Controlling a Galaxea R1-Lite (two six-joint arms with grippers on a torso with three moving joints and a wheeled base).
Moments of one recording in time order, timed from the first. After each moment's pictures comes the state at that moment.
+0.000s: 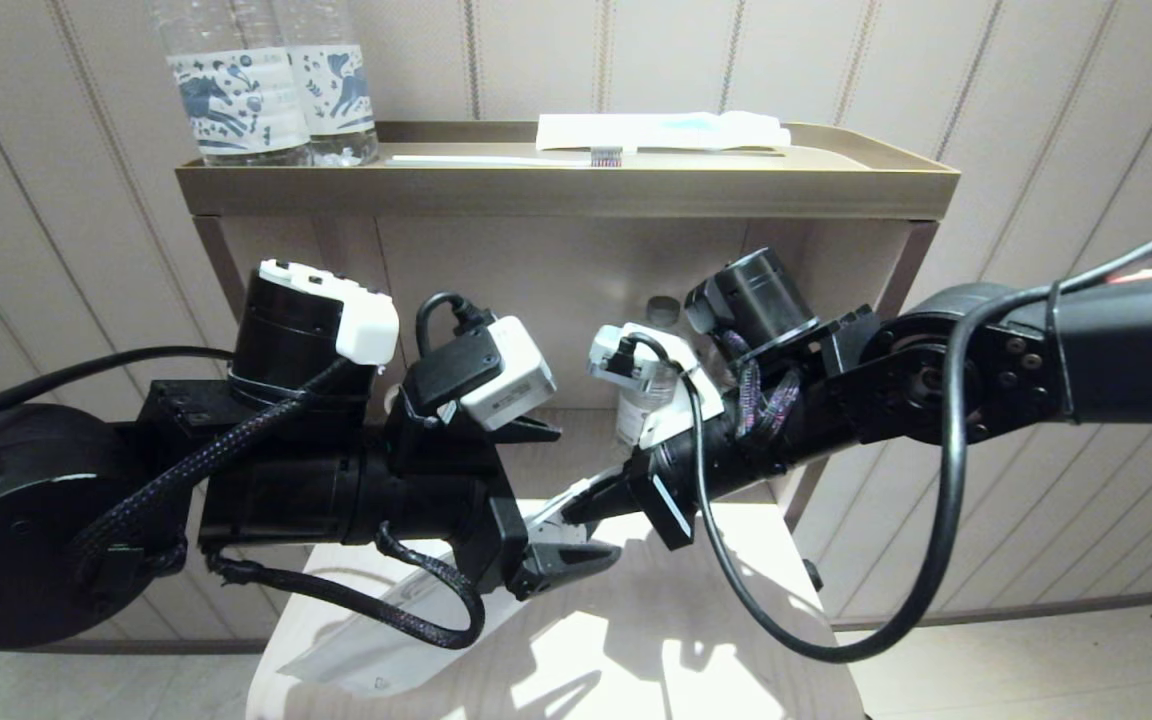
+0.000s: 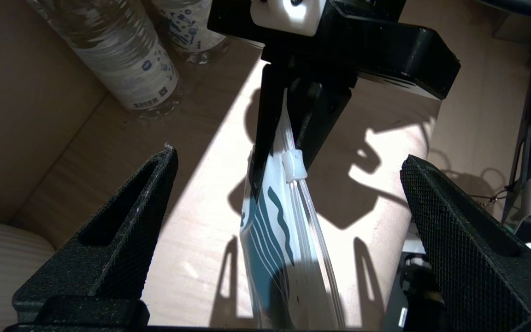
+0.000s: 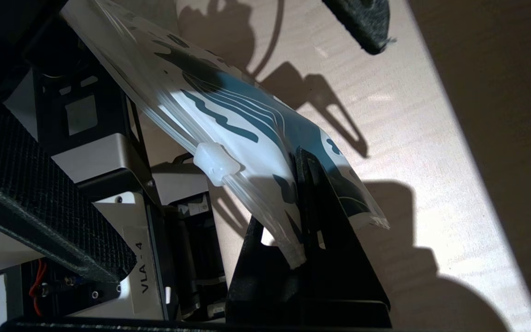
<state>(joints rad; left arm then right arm) -0.73 1.64 -0.97 -0.24 -0.39 0.36 0.61 1.90 -1.46 0.28 0.64 -0.28</state>
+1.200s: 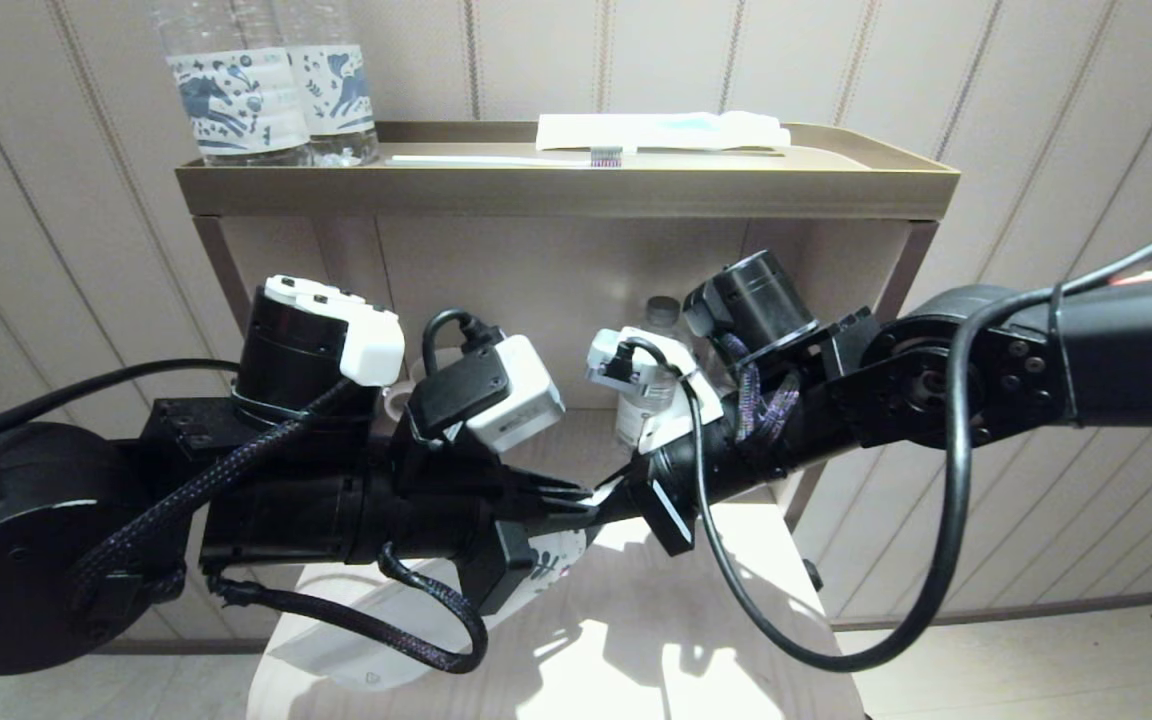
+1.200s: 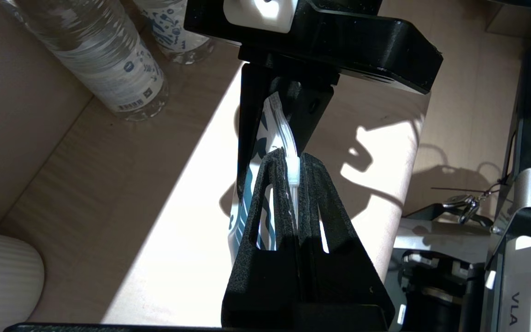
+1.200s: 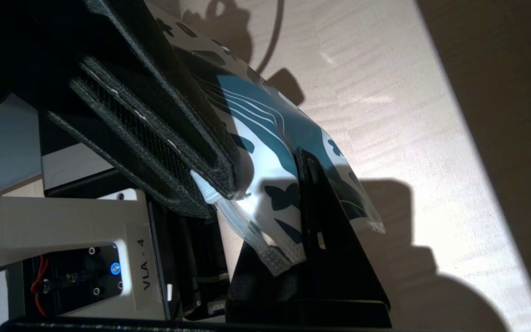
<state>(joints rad) -0.76 1.64 -0.93 -0.26 -0.39 0.37 0.61 1.89 -1.45 0.28 0.64 -0.29</state>
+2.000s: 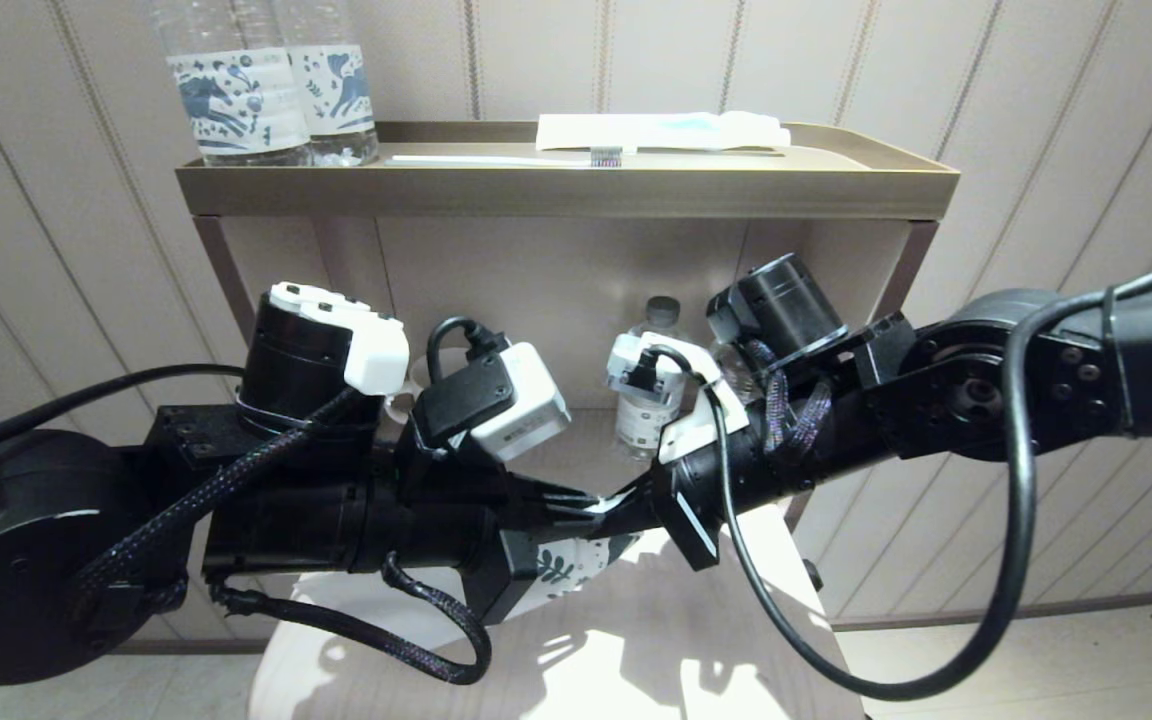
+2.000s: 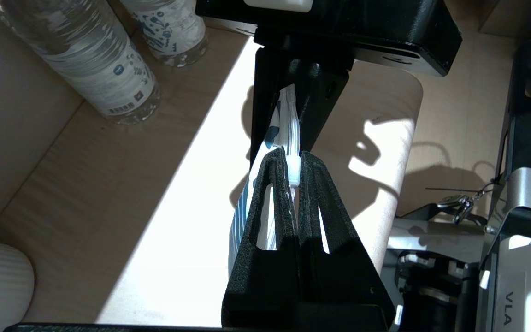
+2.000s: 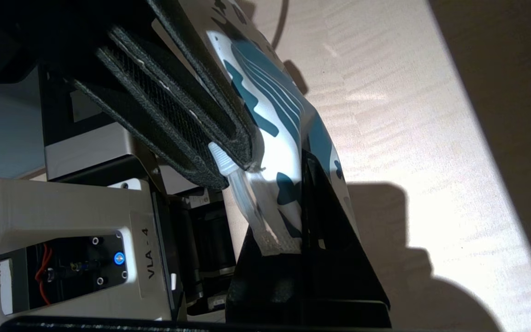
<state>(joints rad) -0.76 1.64 -0.92 -0.26 -0.38 0.37 0.59 1.84 -1.38 0.28 0.64 -0.31</state>
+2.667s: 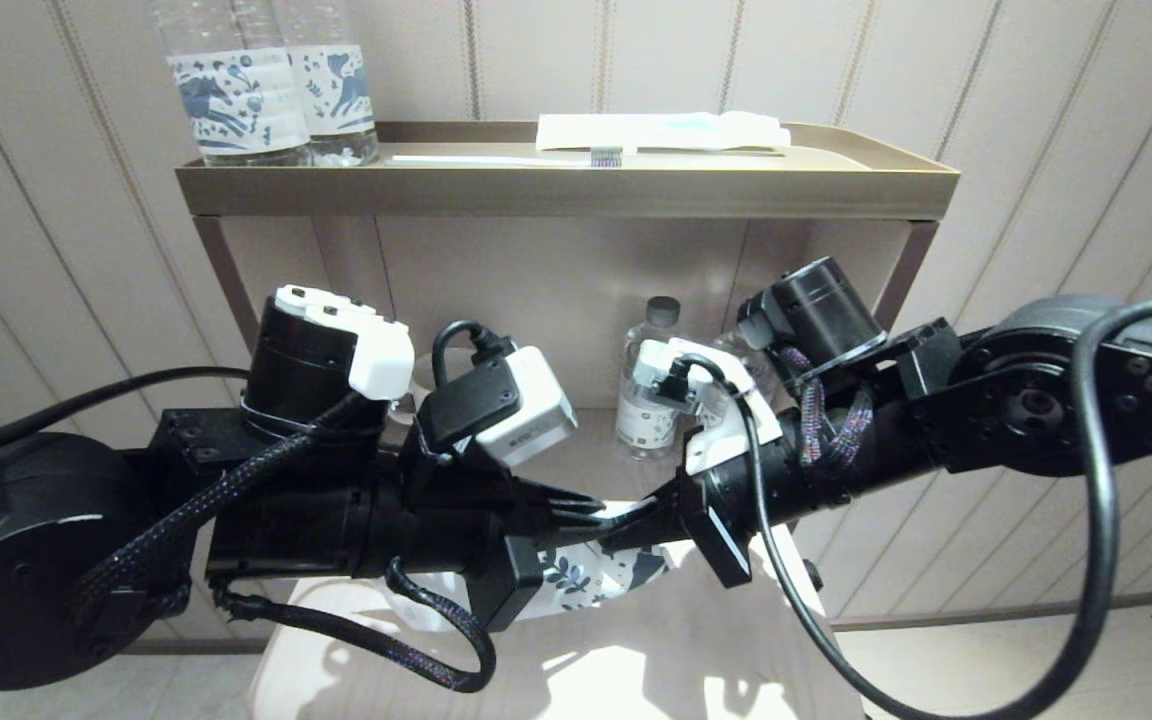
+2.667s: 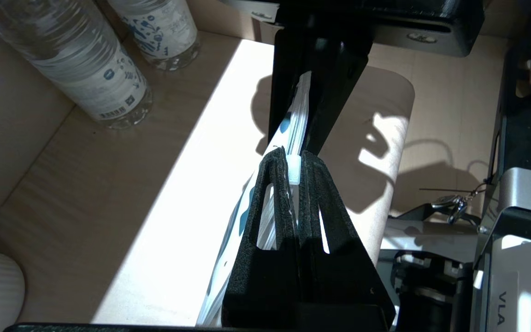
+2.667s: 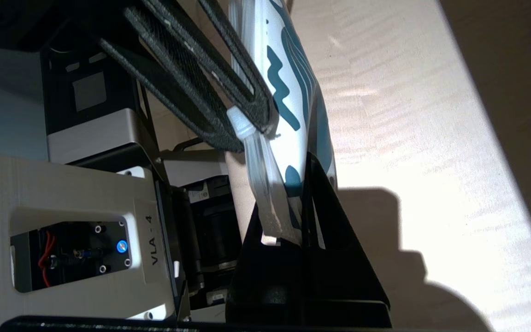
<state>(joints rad) -0.76 1.64 -0.92 -0.26 -0.39 0.37 0.57 1.77 -1.30 0.27 0.64 -0.34</state>
